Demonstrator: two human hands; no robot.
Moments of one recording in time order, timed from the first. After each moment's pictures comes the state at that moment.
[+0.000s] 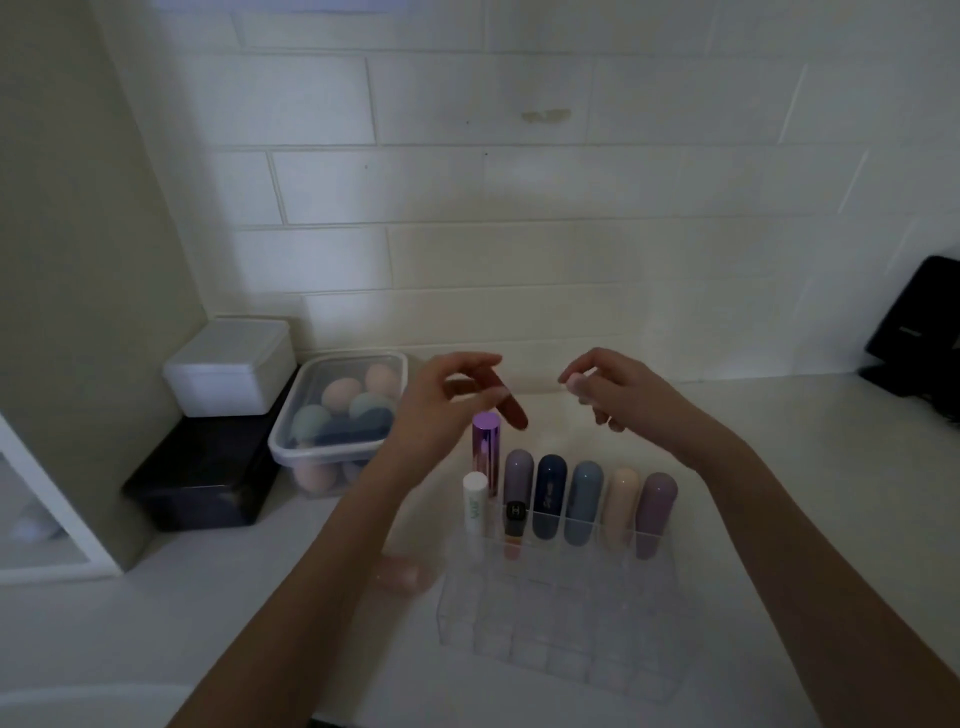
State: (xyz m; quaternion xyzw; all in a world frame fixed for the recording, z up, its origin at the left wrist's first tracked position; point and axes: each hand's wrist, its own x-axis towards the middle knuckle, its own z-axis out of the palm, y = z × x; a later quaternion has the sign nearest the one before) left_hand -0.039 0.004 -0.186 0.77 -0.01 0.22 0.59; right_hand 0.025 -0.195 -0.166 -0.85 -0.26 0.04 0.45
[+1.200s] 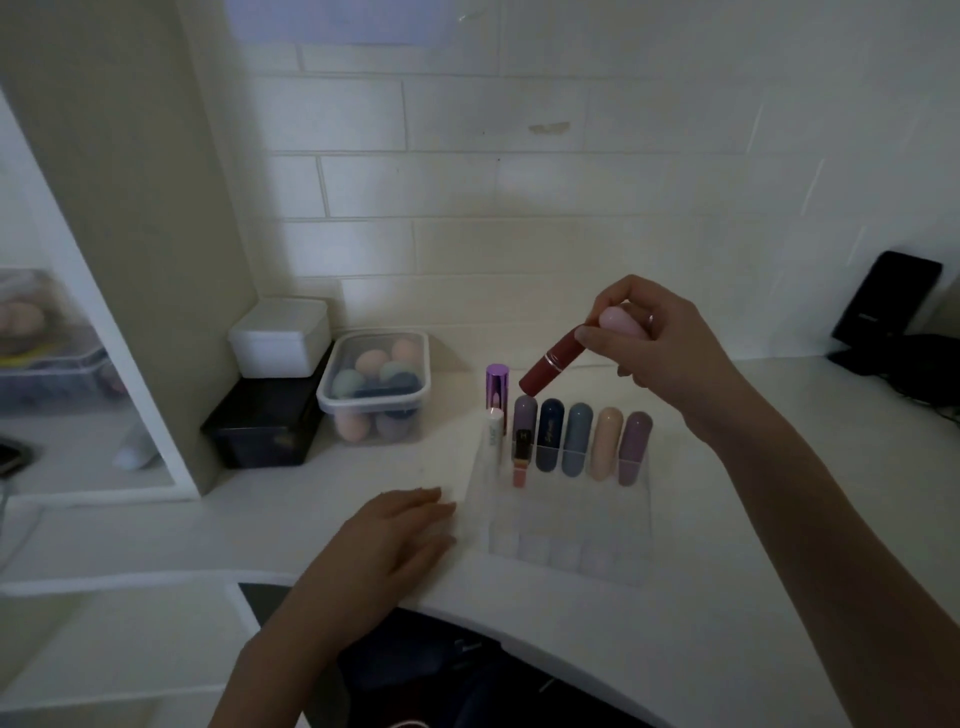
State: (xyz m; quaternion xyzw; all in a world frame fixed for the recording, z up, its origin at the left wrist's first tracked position) left_hand -0.208 0.034 -0.253 0.96 -0.07 0.11 0.25; right_hand -0.083 -0.203 -0.111 -0.77 -0.27 -0.09 0.57
